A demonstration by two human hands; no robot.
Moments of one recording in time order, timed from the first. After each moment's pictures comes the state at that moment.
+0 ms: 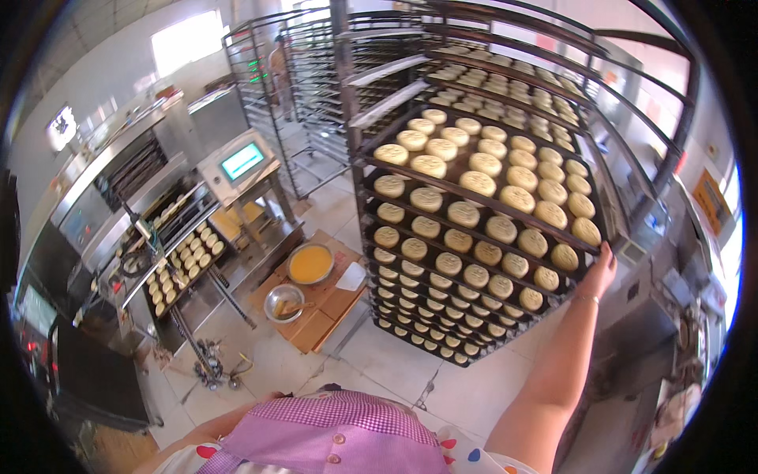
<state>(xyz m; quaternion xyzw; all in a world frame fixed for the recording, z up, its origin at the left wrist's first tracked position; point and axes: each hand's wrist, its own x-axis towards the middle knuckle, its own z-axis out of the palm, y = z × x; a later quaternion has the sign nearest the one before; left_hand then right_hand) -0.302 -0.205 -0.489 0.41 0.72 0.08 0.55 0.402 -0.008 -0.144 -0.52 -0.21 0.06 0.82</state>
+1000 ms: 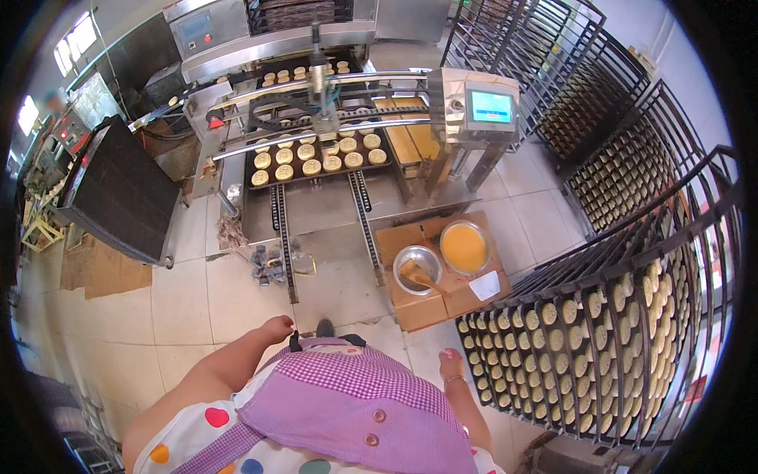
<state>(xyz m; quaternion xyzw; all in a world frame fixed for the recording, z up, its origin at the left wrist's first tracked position) -0.569 -0.272 -0.567 0.37 0.80 0.14 0.45 -0.104 -0.015 -0.525 -0.63 -0.69 0.35 0.05</state>
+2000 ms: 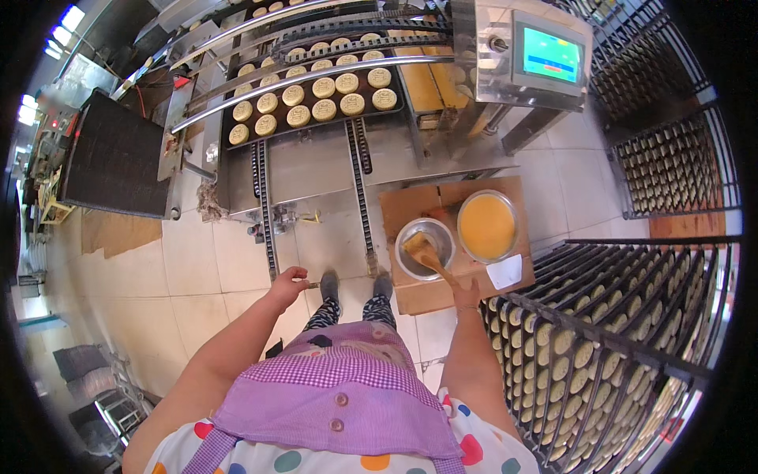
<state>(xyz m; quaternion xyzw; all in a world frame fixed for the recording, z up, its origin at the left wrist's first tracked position) -0.552 -0.130 -0.544 0.12 0.80 0.34 0.47 -0.175 0.185 -0.646 -0.69 -0.63 0.34 0.08</state>
